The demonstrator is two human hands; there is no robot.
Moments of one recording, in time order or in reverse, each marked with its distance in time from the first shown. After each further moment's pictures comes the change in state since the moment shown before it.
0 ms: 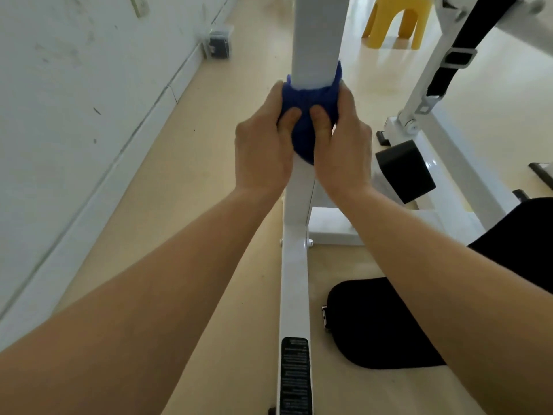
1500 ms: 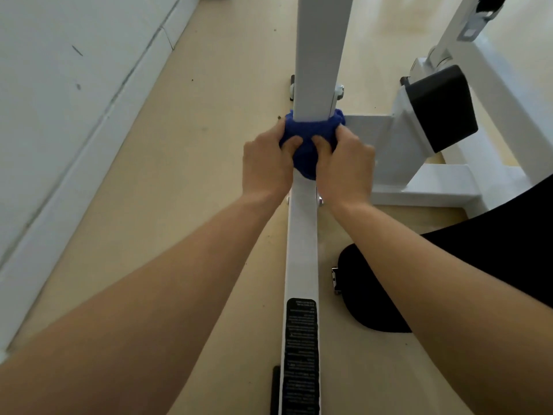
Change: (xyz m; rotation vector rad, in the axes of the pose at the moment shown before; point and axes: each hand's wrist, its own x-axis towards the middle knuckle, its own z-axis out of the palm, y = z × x) left_hand -0.074 -0.084 0.041 0.152 -0.176 -0.265; right_hand -0.078 0.077 0.035 -0.194 -0.083 0.263
